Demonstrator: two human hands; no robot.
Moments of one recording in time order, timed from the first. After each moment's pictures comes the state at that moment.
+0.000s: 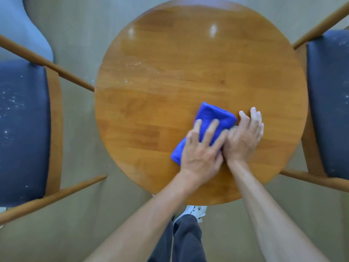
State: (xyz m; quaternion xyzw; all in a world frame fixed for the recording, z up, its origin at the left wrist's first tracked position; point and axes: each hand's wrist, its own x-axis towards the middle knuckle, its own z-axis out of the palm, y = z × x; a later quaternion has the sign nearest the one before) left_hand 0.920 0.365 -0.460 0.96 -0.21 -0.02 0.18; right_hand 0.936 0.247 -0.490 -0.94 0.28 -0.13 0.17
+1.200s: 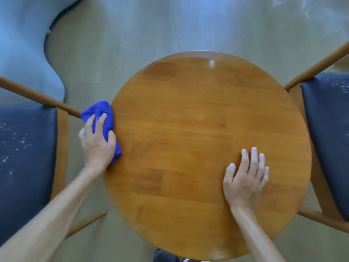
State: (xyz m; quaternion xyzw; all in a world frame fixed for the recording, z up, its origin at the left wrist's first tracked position) left_hand 1.081 0.582 -0.461 0.98 0.10 0.04 0.17; right_hand 0.944 0.254 -0.494 -0.95 0.28 -0.12 0.11
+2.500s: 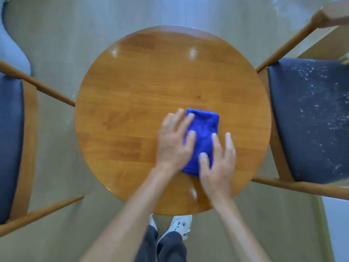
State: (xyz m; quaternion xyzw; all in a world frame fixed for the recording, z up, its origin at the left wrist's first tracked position) left_hand 0.960 0.373 -0.446 0.92 -0.10 -0.05 0.37; right_hand 0.883 0.264 -0.439 -0.92 0.21 -0.06 0.32
